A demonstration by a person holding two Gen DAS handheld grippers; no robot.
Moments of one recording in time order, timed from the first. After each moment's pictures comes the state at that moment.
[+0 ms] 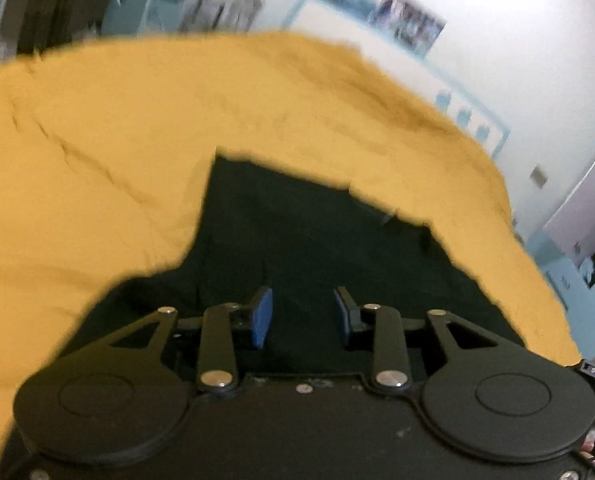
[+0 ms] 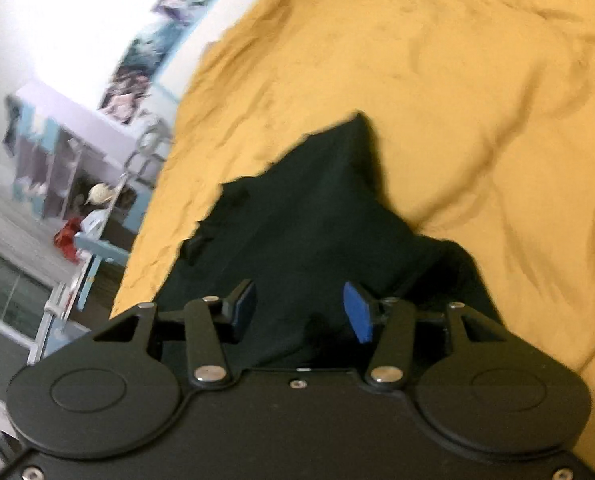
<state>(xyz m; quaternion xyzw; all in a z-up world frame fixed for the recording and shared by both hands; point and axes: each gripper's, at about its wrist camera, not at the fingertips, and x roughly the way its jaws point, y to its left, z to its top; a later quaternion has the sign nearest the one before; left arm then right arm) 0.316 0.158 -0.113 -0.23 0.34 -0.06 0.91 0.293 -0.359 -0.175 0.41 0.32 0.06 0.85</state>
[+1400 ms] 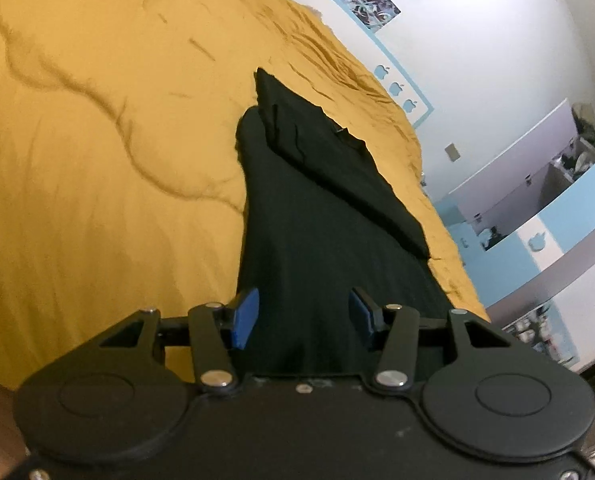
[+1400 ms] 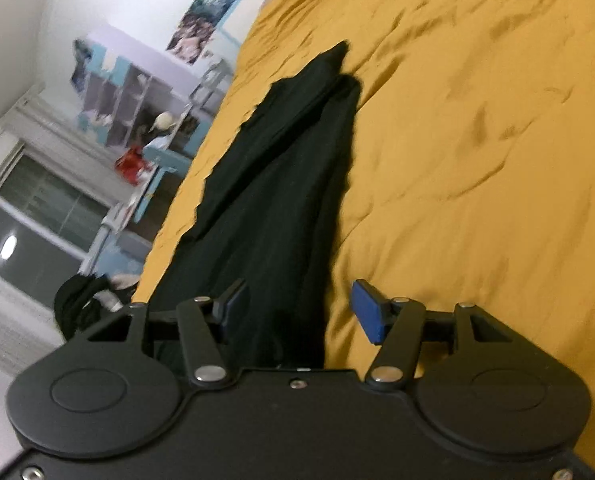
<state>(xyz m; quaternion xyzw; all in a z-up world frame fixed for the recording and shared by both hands) 0.027 0.310 -0.135 -0.33 0.35 -0.21 0.85 -0.015 -0.418 -0.179 0.38 0.34 0.20 0.84</state>
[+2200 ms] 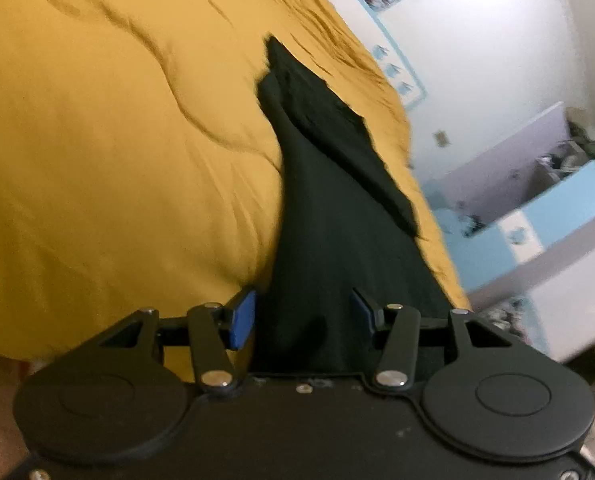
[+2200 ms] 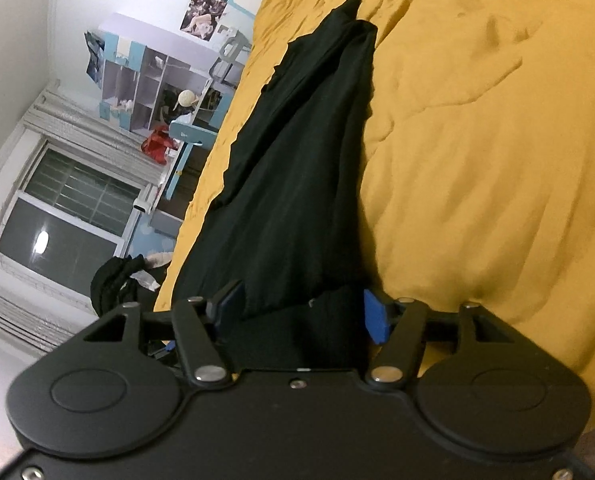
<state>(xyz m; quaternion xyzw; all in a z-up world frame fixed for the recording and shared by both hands) 0.022 0.329 -0.172 -0.37 0.39 -0.25 0.81 -0.027 -0.409 -0.201 0.42 0.37 0.24 0.79</state>
